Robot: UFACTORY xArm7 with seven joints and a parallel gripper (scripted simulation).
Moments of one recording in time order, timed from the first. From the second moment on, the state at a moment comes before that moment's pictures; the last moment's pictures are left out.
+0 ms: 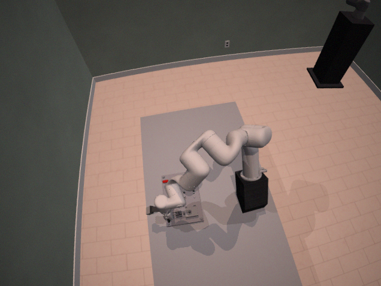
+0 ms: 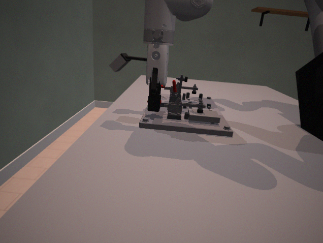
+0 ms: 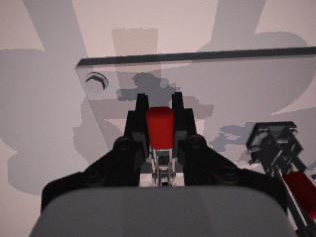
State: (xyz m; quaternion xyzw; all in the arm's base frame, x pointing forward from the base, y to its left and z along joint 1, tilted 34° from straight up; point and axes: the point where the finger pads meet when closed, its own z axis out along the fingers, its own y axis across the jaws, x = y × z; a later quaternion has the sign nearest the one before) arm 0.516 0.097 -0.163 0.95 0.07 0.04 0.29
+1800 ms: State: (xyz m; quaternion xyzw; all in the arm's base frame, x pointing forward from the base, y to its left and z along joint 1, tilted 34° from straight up) arm 0.516 0.096 -0.164 0.95 0.07 0.04 0.29
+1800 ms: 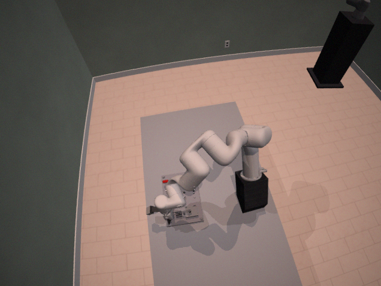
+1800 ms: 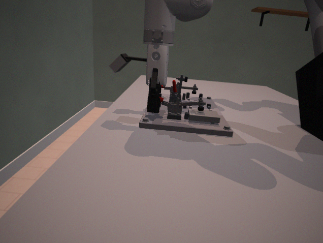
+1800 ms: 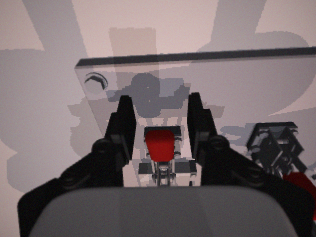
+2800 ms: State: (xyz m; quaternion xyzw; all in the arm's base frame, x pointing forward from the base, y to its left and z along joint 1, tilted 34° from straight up) arm 0.509 0.128 -0.115 0.95 0.07 0.04 0.29
